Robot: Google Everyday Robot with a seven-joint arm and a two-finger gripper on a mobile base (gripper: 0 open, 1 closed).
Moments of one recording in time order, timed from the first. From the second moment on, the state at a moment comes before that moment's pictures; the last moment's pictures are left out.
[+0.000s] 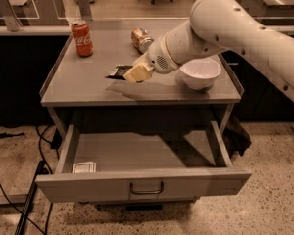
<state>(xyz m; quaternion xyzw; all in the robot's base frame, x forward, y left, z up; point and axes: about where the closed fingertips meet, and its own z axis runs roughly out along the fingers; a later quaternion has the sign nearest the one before) 0.638 0.018 0.890 -0.50 0.75 0.20 0.37</state>
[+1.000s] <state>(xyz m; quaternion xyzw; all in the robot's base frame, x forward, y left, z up) 0.516 -0.012 0.892 -0.52 0.72 0.32 0.32</state>
